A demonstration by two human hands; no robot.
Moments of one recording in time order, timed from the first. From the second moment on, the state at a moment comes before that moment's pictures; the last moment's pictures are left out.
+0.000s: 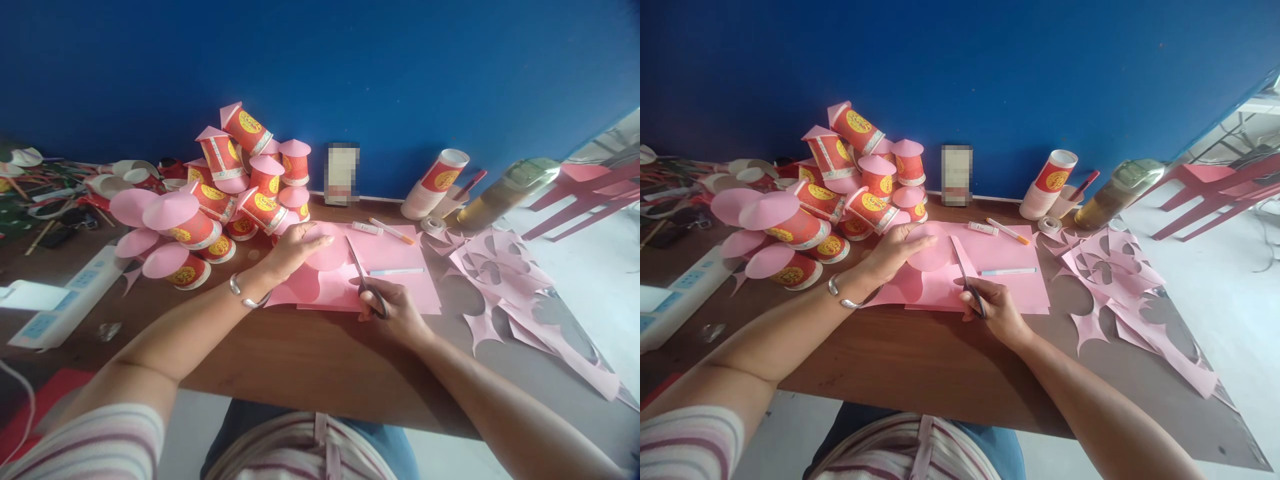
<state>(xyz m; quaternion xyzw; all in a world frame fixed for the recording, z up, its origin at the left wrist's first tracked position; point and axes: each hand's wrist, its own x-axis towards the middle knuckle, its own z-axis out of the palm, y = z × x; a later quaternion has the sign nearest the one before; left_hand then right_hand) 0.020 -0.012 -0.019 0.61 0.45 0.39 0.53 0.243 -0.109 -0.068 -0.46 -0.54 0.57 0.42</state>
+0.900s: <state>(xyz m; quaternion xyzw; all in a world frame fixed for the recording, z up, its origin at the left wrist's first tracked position) 0.018 -0.013 -0.011 0.63 0.45 0.37 0.52 0.241 -0.111 -0.061 -0.46 -0.55 0.57 0.39</state>
